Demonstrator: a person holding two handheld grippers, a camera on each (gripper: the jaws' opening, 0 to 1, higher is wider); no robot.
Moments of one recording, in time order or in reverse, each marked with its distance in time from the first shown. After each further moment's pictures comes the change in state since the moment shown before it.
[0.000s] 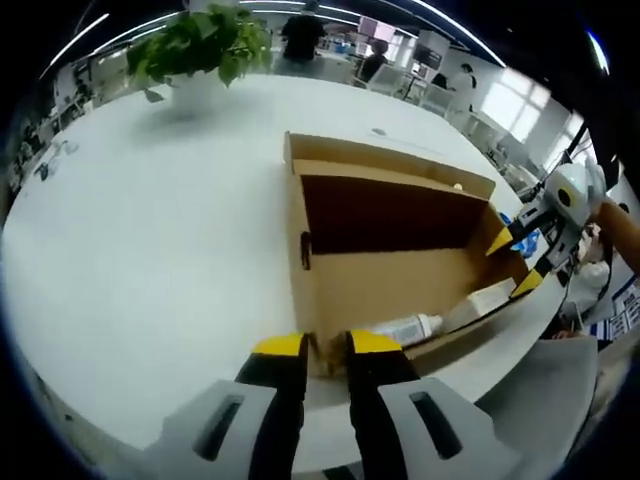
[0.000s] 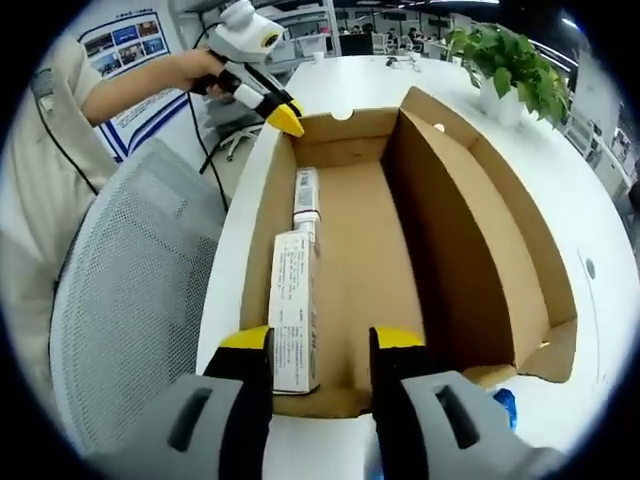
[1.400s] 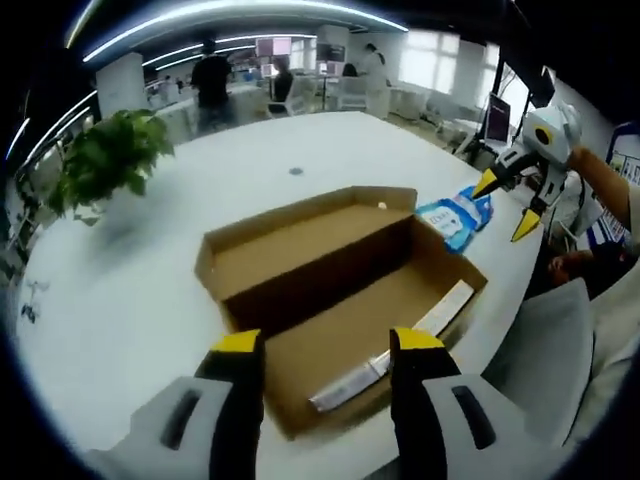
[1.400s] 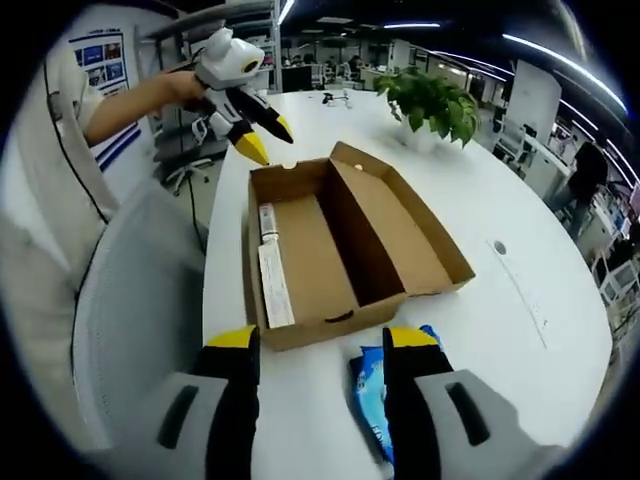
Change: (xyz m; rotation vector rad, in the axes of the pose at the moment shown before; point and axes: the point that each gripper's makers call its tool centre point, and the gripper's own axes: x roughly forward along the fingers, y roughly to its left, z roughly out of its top) left arm -0.026 -0.063 0.062 0.373 -0.051 -0.104; right arm -0.112 0.003 -0.007 0.073 -0.133 -0.286
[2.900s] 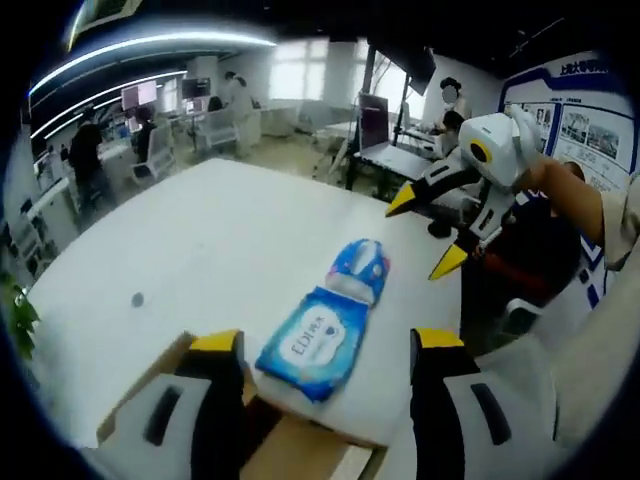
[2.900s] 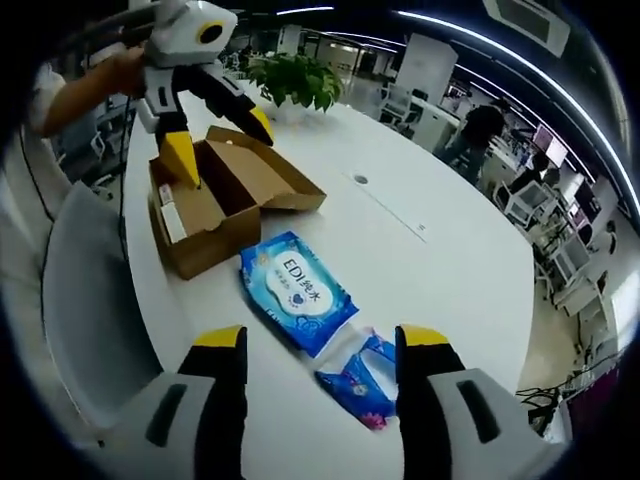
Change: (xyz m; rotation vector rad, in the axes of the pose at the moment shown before) left arm 0.088 -0.213 0.159 0.366 -0.081 -0.452; right arm -0.142 -0.068 -0.093 0.219 0.061 -0.448
